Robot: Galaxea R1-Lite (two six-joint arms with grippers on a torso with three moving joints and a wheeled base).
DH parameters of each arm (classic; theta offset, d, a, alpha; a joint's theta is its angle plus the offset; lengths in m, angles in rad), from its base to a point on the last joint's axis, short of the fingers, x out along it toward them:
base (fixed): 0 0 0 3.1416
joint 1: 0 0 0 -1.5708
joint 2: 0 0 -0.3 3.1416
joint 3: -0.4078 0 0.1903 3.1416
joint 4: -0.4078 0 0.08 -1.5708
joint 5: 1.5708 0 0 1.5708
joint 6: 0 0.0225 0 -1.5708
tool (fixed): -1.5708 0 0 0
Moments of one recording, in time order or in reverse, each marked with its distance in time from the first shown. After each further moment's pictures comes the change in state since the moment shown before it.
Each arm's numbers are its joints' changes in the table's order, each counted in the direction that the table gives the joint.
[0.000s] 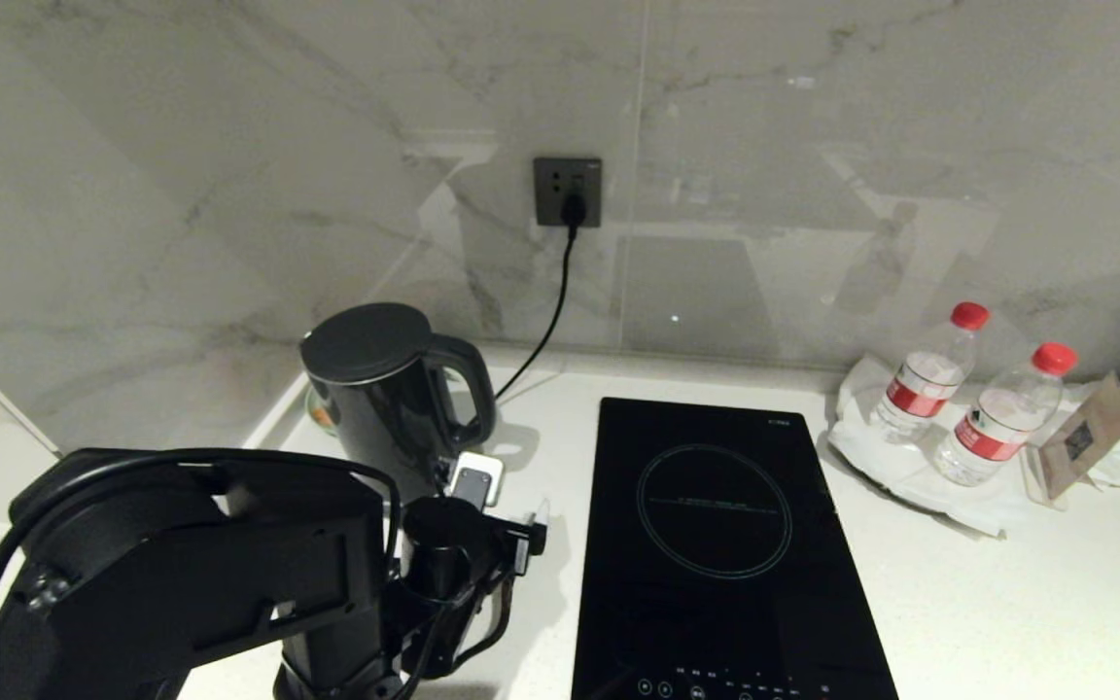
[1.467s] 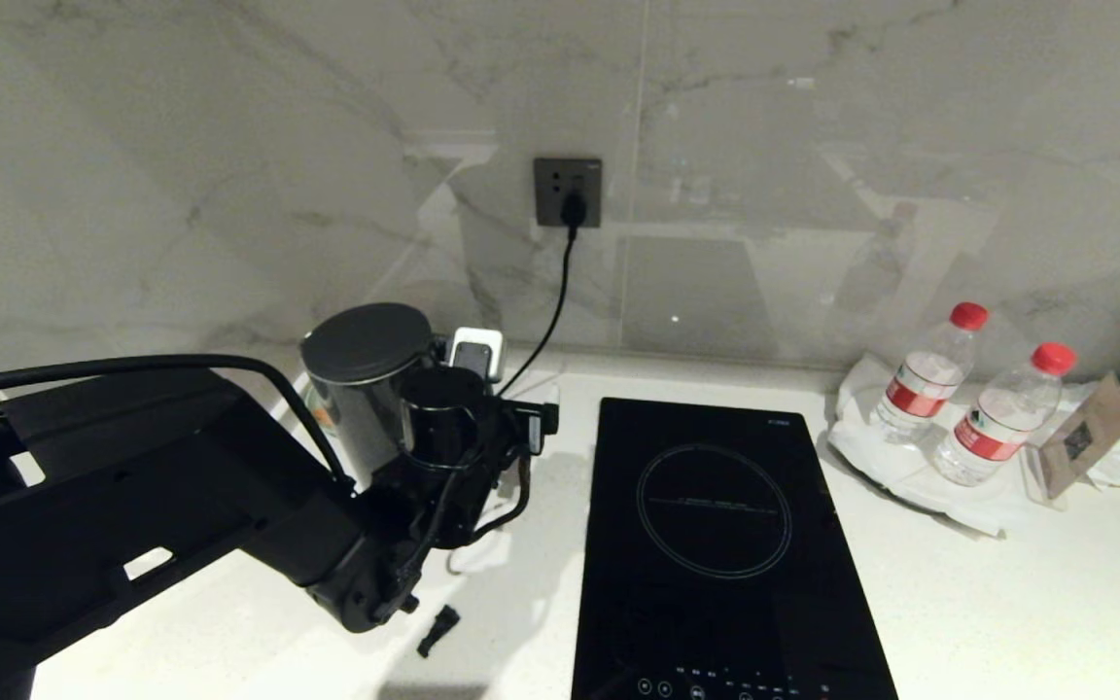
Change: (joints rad) left arm -0.035 0.182 -0.326 -0.347 0.003 -0.001; right arm 0.000 0.000 0.000 -0.001 0.000 0.000
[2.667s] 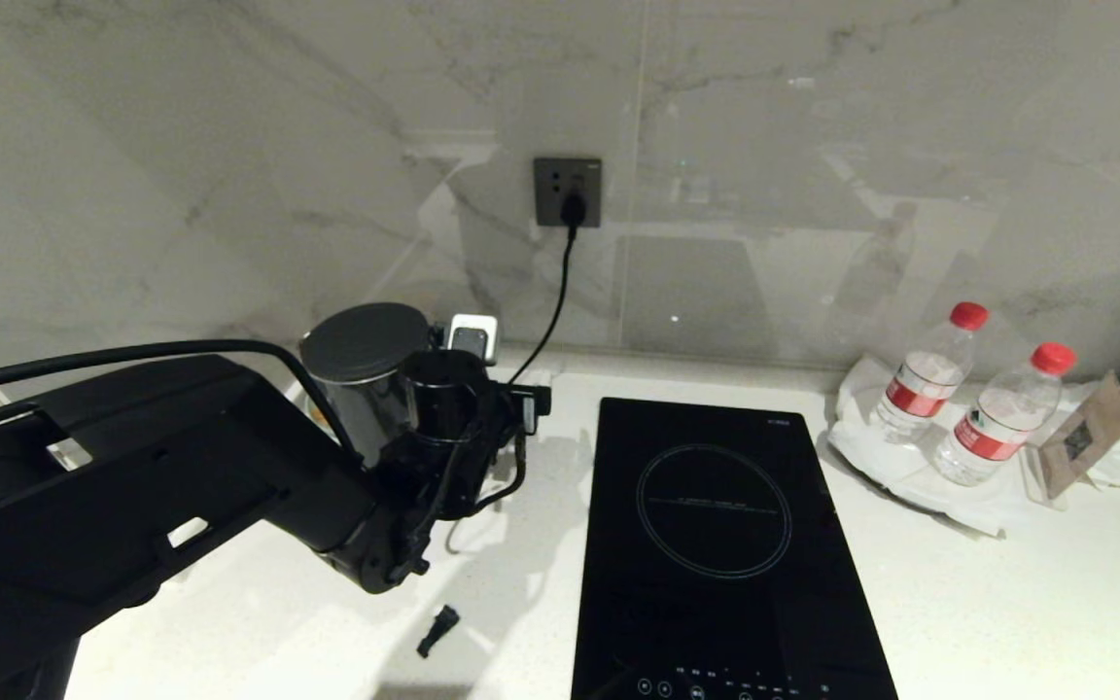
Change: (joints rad) left arm -0.052 -0.047 -0.104 -0.043 -0.007 0.000; right arm 0.000 0.000 0.000 0.000 0.000 0.000
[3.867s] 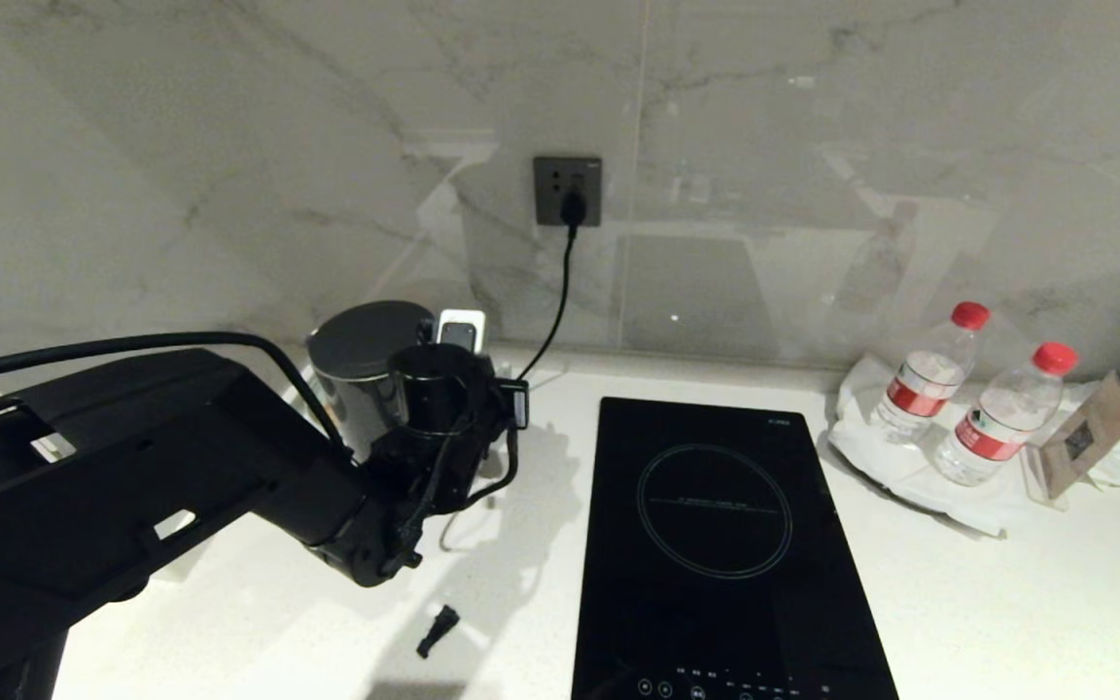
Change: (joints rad) left arm -0.010 0.020 0.002 -0.009 0.000 0.000; right arm 0.000 0.000 0.000 0.000 0.000 0.001
